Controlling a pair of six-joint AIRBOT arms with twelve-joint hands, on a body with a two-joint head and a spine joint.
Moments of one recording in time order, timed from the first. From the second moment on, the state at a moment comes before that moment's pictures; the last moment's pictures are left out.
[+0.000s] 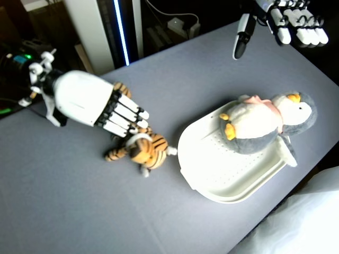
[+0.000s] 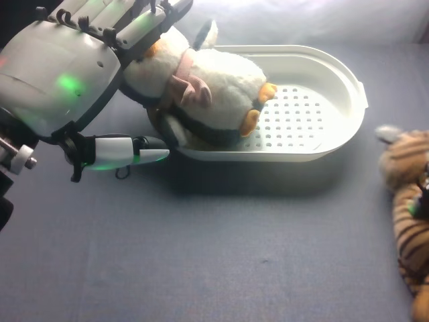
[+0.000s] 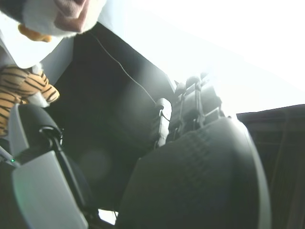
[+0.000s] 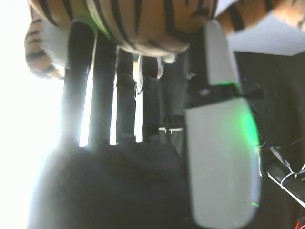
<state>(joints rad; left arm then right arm) 0.80 -0.75 0.87 -0.28 -1.09 1.34 -1.39 -0.80 0.97 0.06 1.14 -0.71</state>
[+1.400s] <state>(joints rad) 0.91 -0.74 0.87 -0.31 -1.19 1.22 -0.87 -1.03 1.27 0.13 1.05 -0.65</state>
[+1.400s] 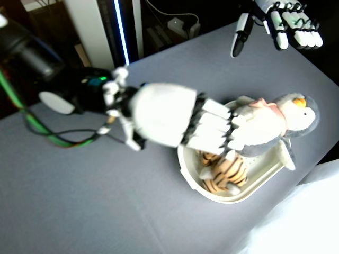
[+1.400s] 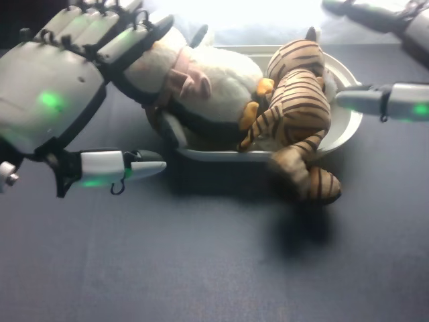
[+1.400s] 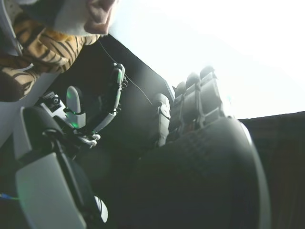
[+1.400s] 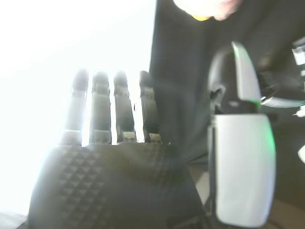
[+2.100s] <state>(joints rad) 1.18 -0.75 0.87 -0.36 -1.58 0.84 -1.20 -0.89 1.05 0.29 1.62 -0.63</state>
